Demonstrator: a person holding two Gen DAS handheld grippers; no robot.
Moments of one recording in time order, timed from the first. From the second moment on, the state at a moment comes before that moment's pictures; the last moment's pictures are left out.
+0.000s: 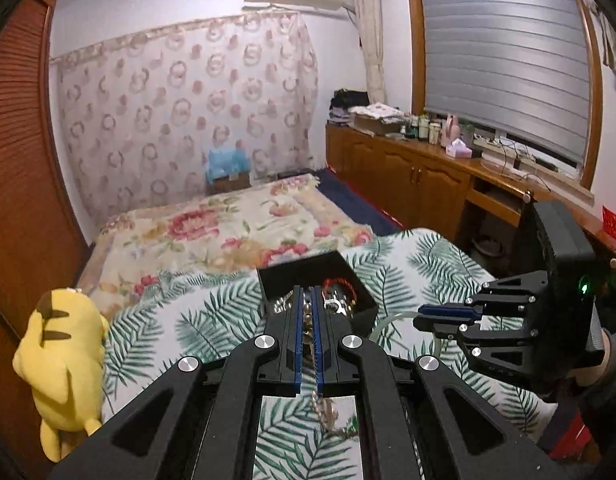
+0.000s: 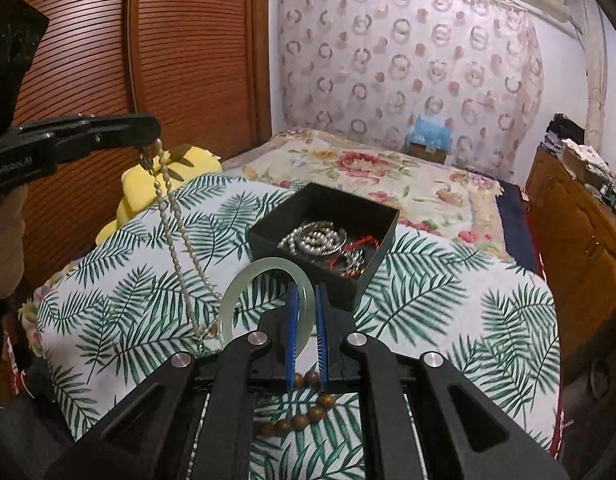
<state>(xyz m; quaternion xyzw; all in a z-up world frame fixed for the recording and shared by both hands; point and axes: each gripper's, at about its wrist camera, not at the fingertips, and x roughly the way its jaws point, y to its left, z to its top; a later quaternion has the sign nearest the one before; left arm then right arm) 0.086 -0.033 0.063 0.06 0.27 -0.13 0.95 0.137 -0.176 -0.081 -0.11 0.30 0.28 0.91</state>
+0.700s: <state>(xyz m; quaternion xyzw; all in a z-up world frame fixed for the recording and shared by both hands) 0.126 -0.030 0.126 0.06 0.21 -0.11 0.97 0.199 -0.165 -0.067 -0.10 0.28 0.26 0.92</state>
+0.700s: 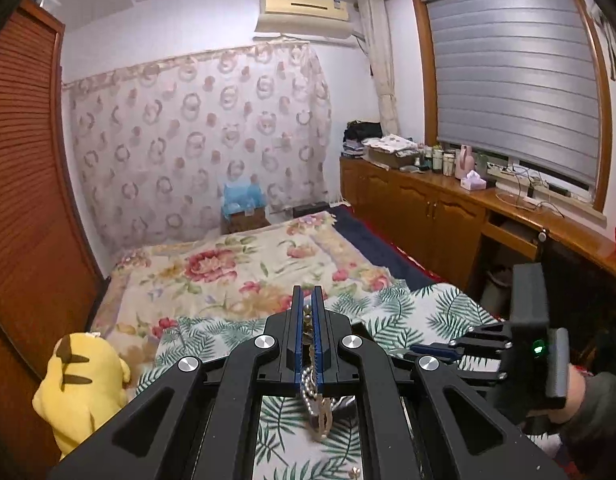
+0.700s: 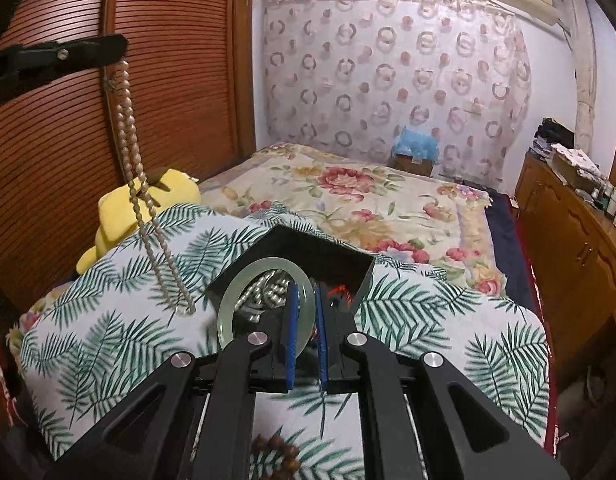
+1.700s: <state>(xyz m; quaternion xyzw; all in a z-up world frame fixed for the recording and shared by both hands) 0.190 -0.059 0.080 0.07 0.26 -0.12 0.96 0.234 -0.161 -0.128 -0.07 0.33 0.25 0.91</state>
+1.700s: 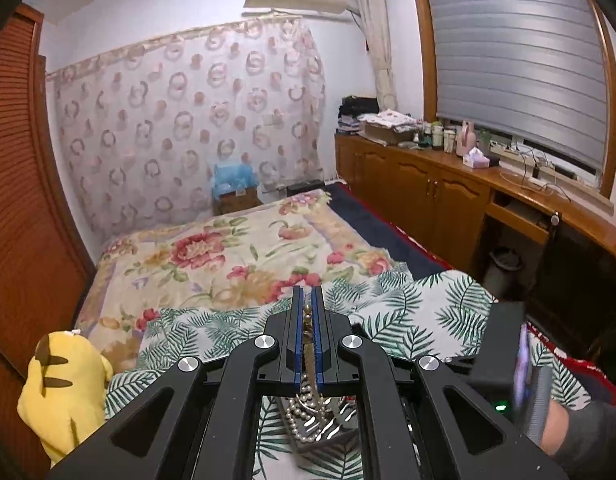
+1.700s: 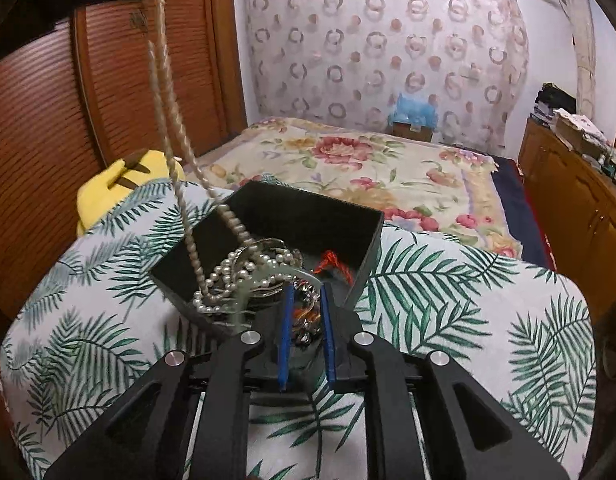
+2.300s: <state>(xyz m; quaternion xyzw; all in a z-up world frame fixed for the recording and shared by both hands) 0.180 -0.048 0.026 0.06 0.31 -0.12 0.94 0.170 -0.201 -0.134 -0.06 0.32 0.25 0.91</state>
